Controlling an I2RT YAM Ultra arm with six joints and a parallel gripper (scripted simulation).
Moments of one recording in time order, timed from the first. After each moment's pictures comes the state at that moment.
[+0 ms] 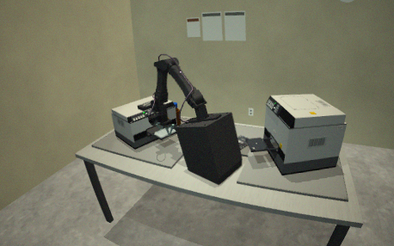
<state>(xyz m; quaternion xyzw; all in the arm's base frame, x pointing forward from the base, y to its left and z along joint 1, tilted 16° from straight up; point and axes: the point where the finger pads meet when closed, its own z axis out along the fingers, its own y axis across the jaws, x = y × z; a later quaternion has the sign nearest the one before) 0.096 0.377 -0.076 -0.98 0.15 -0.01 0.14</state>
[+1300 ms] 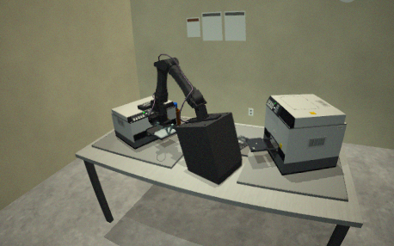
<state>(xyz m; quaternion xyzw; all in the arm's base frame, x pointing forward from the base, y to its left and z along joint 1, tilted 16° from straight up) 0.097 0.380 -0.075 -0.98 0.15 -0.01 0.14</state>
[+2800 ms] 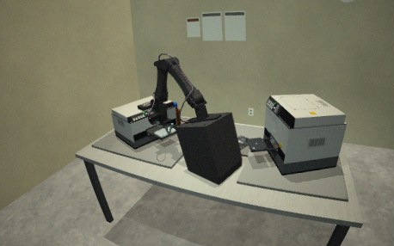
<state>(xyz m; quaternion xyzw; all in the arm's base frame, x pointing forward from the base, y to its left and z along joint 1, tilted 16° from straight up) 0.096 0.378 -0.071 -0.98 0.15 -0.01 0.14</state>
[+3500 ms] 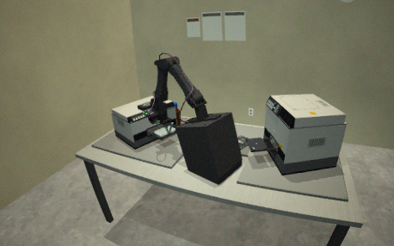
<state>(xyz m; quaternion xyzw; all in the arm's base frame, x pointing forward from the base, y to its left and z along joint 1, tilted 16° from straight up) 0.097 0.377 -0.065 -0.98 0.15 -0.01 0.14</state>
